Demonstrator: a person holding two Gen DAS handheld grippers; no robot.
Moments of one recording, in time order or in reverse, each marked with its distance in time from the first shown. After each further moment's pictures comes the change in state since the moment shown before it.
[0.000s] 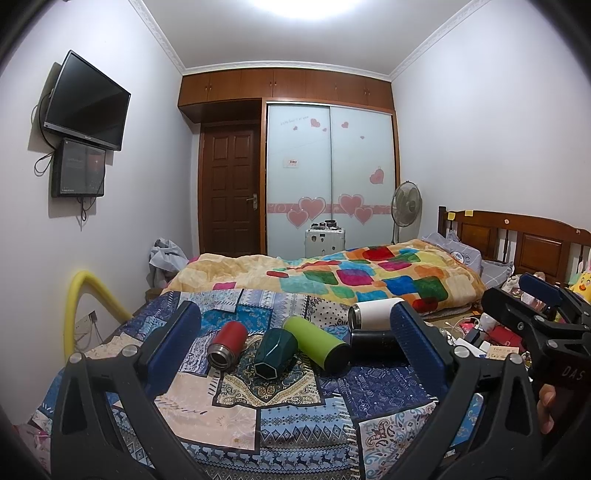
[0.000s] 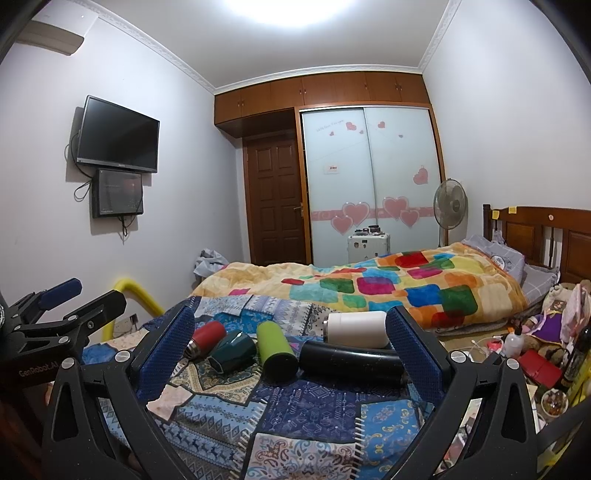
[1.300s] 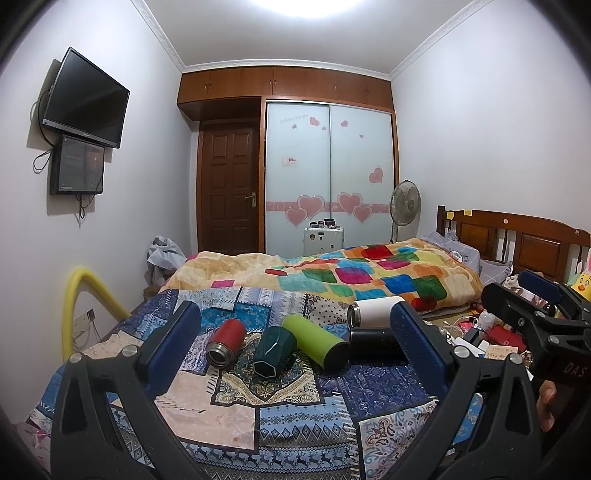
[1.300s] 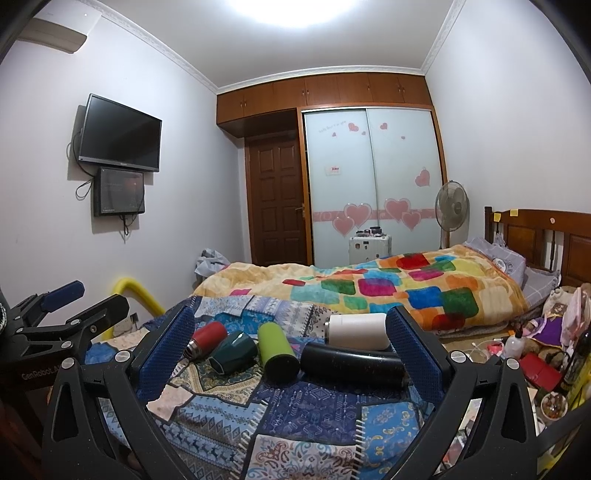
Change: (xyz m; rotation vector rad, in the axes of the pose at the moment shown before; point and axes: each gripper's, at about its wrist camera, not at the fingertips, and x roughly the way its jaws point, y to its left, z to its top) left arm 0.001 0.002 -0.001 -0.008 0.005 -0.004; right arm -0.001 0.003 0.003 -0.013 -0.004 0.002
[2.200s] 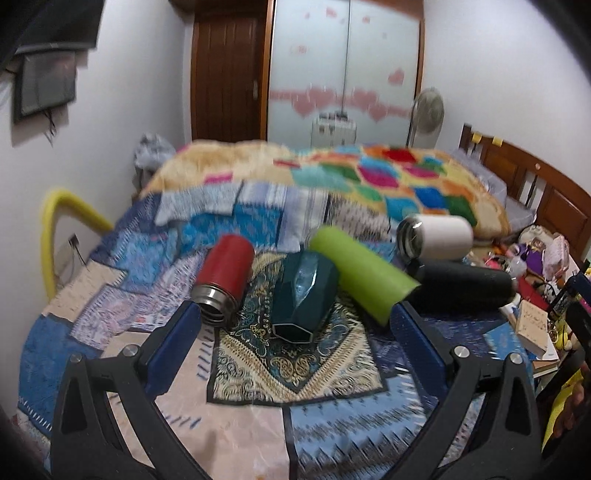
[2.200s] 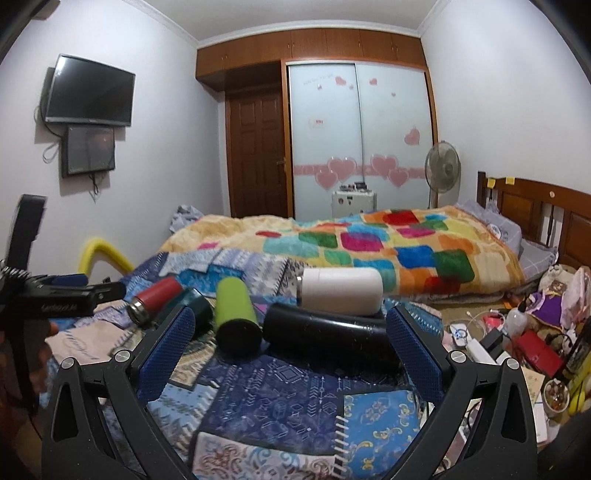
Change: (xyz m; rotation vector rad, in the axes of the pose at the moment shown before) left arm 0.208 0.067 -0.049 -0.059 0.493 -0.025; right arm 0.094 -0.038 -0.047 -0.007 0.200 -0.075
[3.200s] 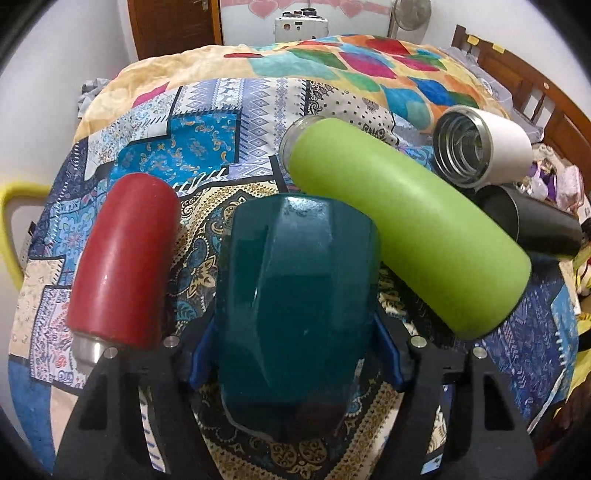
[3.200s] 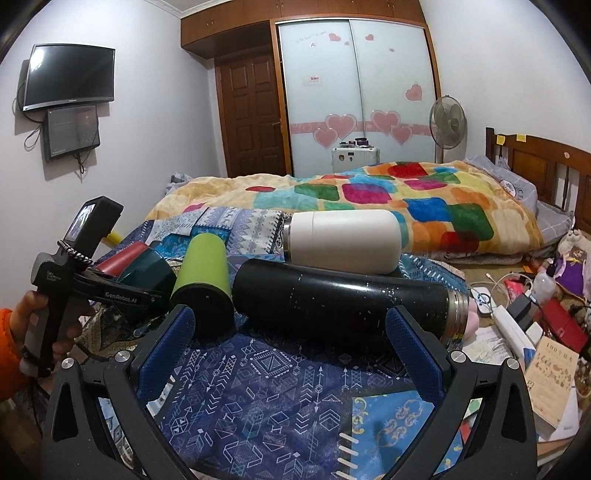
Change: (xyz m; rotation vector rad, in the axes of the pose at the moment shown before) left arm 0.160 -0.016 0.007 0.156 0.390 -0.052; right arm 0.063 -0.016 -0.018 0.057 0.132 0.027
